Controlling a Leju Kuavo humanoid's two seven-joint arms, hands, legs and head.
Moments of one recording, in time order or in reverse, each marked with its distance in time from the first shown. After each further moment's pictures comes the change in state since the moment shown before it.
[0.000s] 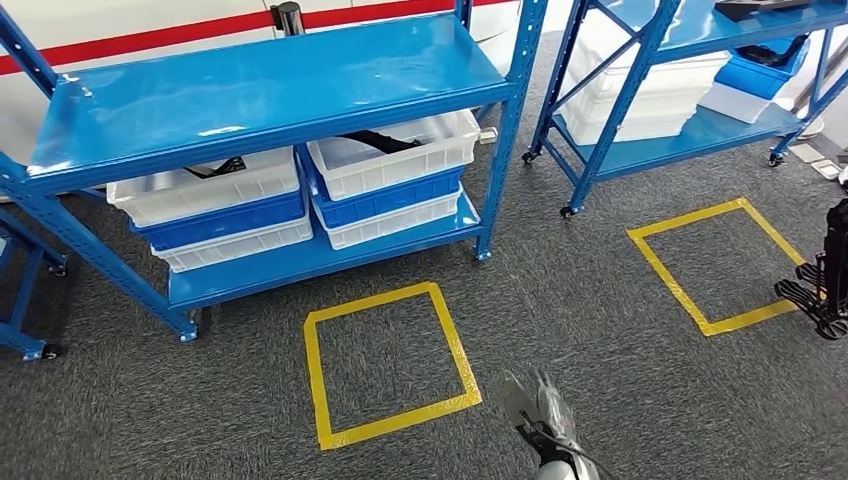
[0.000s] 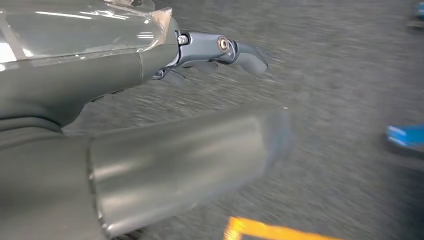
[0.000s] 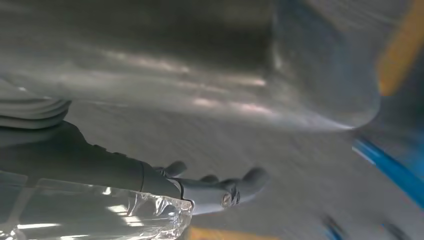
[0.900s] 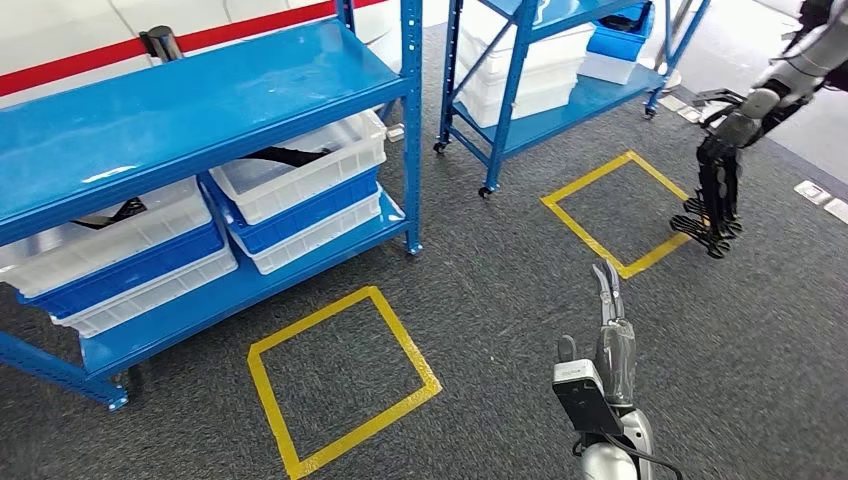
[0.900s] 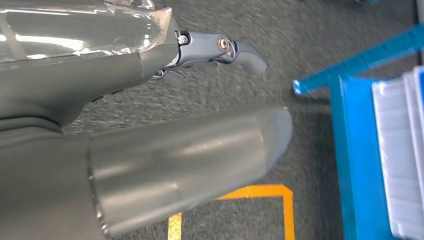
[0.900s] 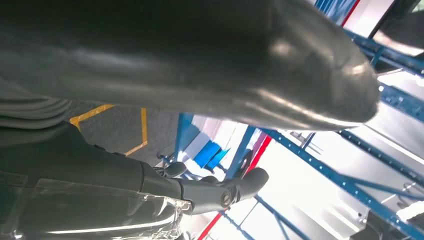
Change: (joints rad) left arm 0.032 -0.025 -0.001 -0.167 0.057 -0.089 -0.078; right arm 0.289 -0.002 0.070 -1.025 -0.202 -0.026 -0.349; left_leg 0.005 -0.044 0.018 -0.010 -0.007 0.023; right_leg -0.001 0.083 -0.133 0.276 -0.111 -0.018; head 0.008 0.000
